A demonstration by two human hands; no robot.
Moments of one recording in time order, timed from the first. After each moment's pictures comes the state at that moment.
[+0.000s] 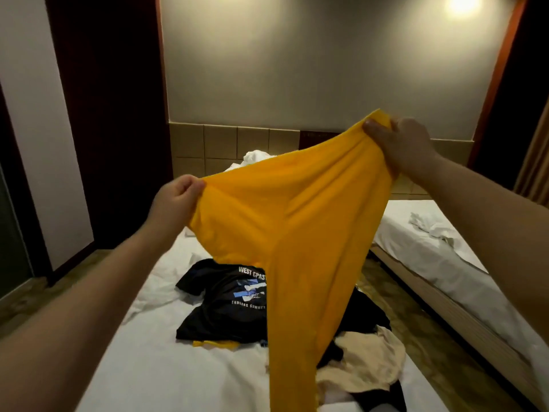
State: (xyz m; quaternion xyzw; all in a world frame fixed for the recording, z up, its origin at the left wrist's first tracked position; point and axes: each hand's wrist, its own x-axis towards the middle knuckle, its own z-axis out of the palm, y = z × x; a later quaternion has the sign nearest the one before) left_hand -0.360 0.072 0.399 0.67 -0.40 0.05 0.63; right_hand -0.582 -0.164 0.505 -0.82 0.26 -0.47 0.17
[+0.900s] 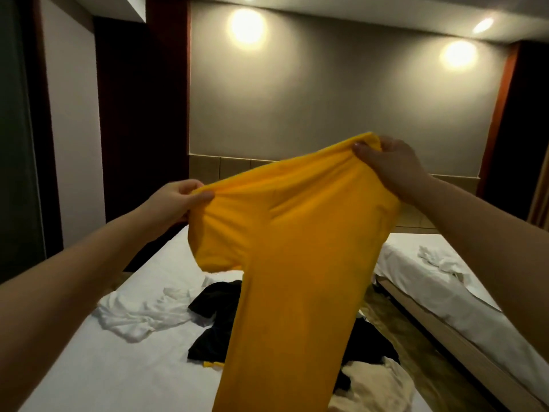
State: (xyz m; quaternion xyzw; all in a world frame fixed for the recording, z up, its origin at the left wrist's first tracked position) left_hand -0.384 0.142 0.458 0.73 -0.40 -0.03 0.56; right_hand -0.600 -0.097 0.531 -0.82 0.17 -0.46 0.28
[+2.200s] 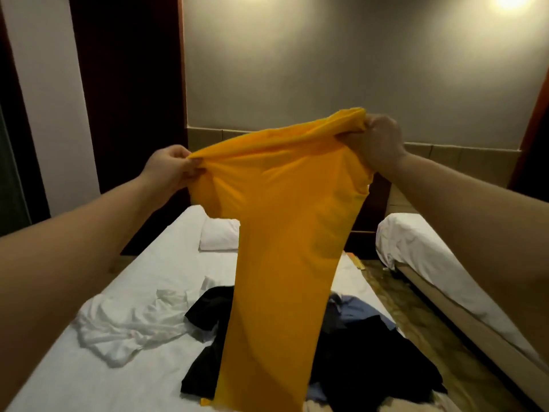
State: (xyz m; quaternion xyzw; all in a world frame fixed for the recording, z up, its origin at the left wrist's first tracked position) left_hand -0.193 0.005 0.462 0.68 -0.33 0.00 0.65; right_hand -0.396 -0.229 0.522 -0.84 0.18 -0.46 0.20
